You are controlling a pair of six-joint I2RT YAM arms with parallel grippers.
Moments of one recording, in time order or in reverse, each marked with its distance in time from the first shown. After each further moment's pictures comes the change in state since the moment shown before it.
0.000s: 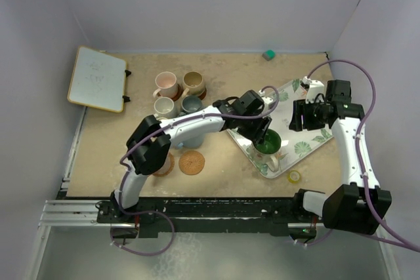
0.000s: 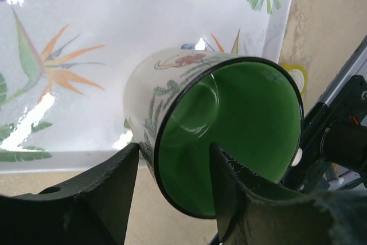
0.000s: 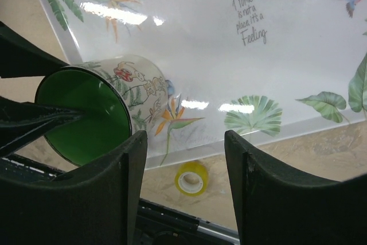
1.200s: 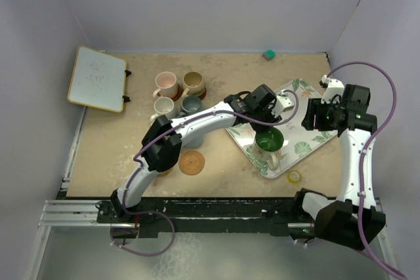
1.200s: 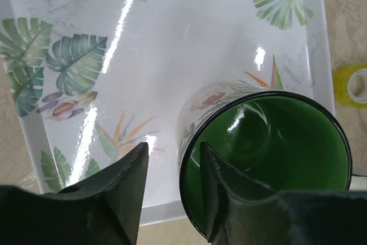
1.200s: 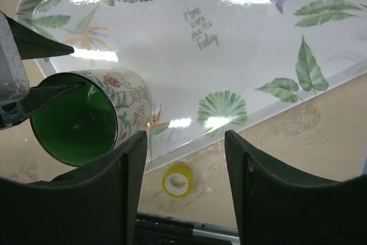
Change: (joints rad) left arm -0.015 0.177 0.310 -0.086 -0.084 0.475; right arm -0.137 -0.118 -0.004 0.018 0.019 0.023
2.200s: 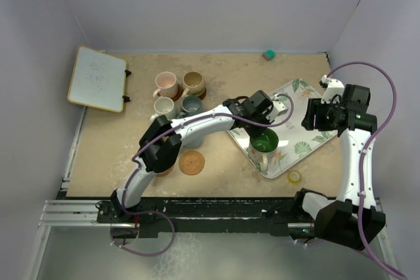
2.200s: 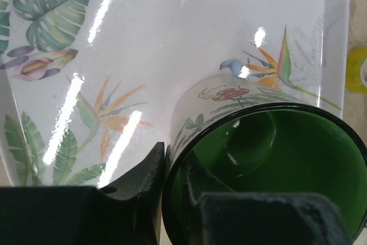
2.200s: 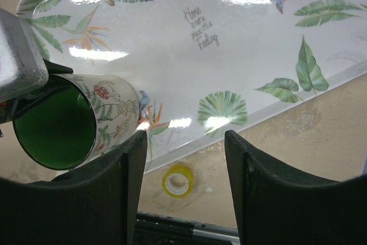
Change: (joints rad) left arm -0.003 -0.040 -0.122 0.003 -0.029 -0.128; right arm -0.001 0.001 0.000 0.000 -0.001 0.000
